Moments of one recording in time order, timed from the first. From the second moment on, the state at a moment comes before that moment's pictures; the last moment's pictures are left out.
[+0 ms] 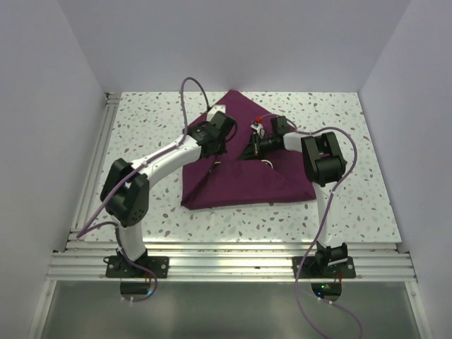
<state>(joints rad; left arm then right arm) -0.66 1.81 1.48 -0.57 -0.42 -0.54 0.24 2.40 1.57 -0.18 -1.10 0.45</state>
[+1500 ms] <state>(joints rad) -0.80 2.10 1.60 -0.06 -0.02 -0.66 0.24 2.42 1.59 -0.21 -1.13 0.46</state>
